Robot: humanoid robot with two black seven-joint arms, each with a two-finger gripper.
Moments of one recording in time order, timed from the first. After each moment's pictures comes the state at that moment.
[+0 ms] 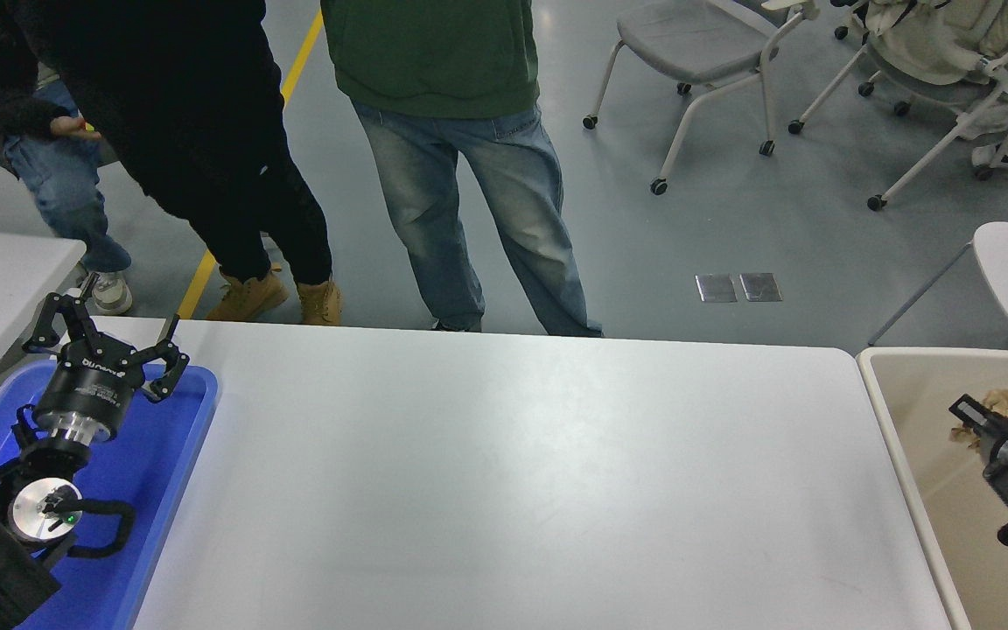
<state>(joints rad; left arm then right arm) -0.55 0.46 -0.60 -0.39 -0.23 -0.70 -0.59 0.73 -0.35 -0.08 0.07 -0.70 -0.10 0.00</state>
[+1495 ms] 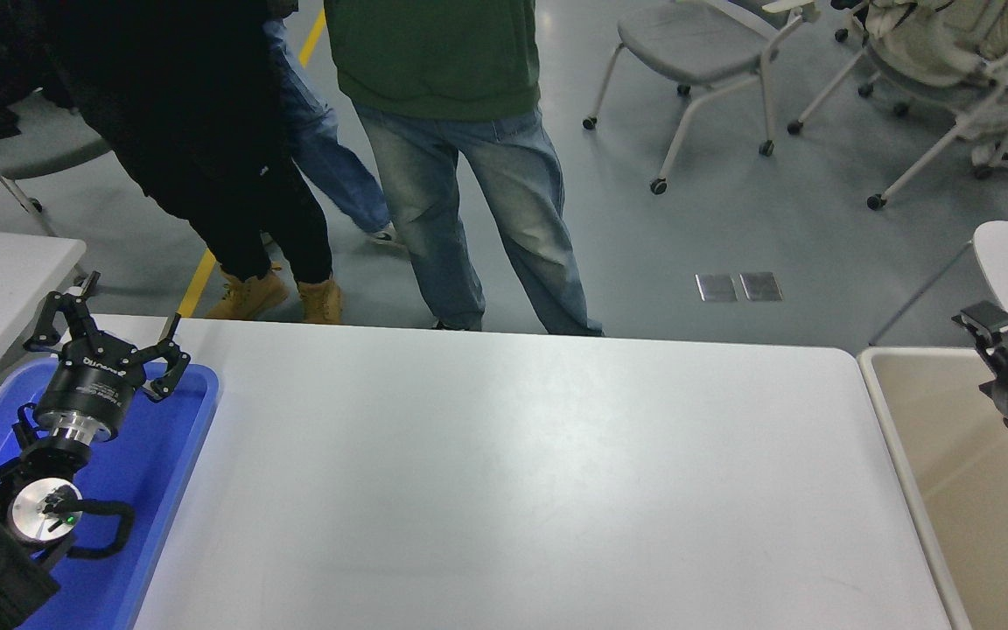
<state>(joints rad) -0.55 0.46 -0.60 -0.39 -0.23 -0.70 -0.59 0.67 -0.67 0.55 0.83 -0.48 -0.13 0.06</state>
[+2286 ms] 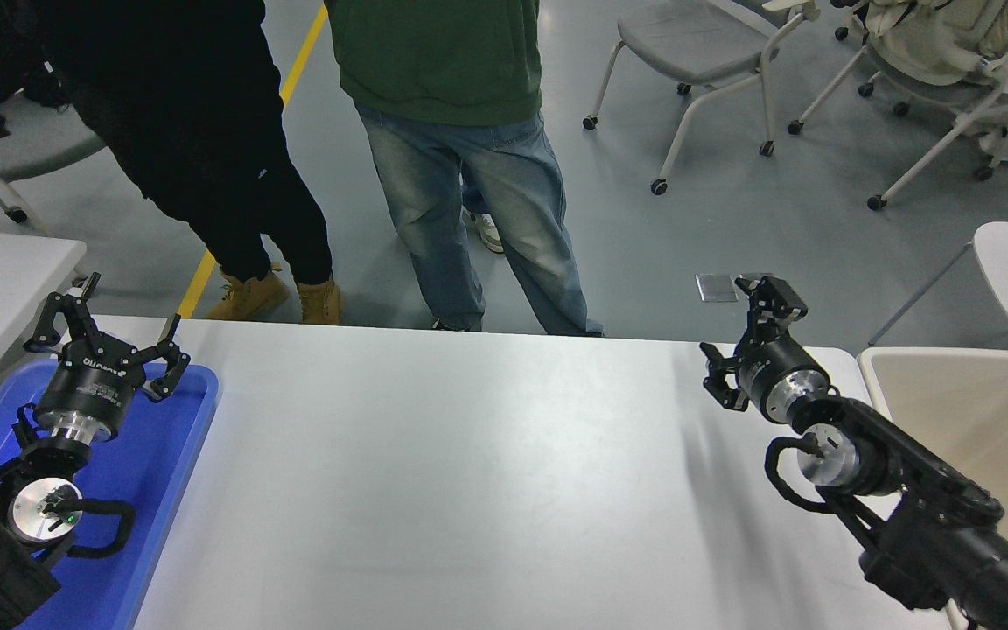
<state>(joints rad) -0.55 0.46 -0.60 -0.39 -0.23 -0.70 -0.59 0.54 -0.15 0.88 0.86 -0.35 -0.17 0.19</state>
